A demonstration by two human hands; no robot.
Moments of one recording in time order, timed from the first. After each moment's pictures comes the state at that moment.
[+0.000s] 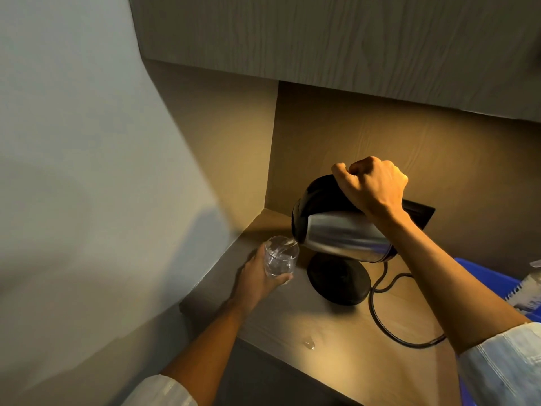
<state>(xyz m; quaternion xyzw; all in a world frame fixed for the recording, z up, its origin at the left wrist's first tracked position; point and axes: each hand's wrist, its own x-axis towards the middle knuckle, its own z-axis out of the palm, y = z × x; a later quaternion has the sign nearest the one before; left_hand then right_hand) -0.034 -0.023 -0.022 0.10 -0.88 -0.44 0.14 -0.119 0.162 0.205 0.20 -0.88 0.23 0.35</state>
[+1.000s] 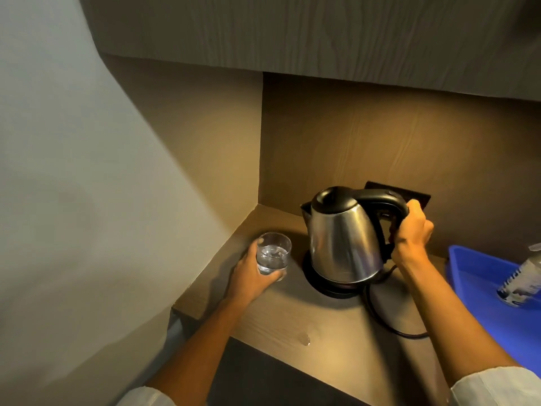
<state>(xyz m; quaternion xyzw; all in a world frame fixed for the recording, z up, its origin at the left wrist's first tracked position) -0.039 -0.021 -0.028 0.13 -0.87 -0.46 0.13 -0.147 0.253 0.107 -0.20 -0.67 0.68 0.18</state>
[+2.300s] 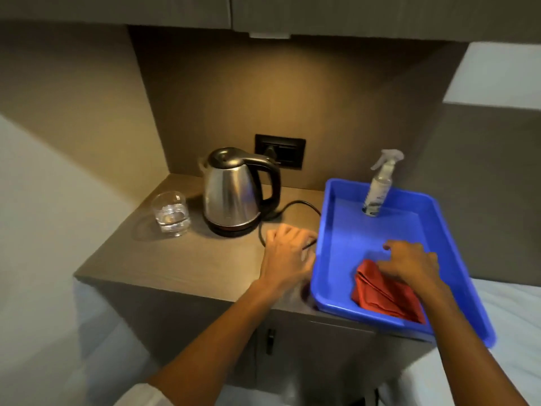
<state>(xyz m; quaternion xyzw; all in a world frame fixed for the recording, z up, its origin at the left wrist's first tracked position) 0.035 0.283 0.026 -0.17 -0.91 -0.28 0.24 0.016 0.533 0.045 -0.12 -0.99 0.05 -0.05</state>
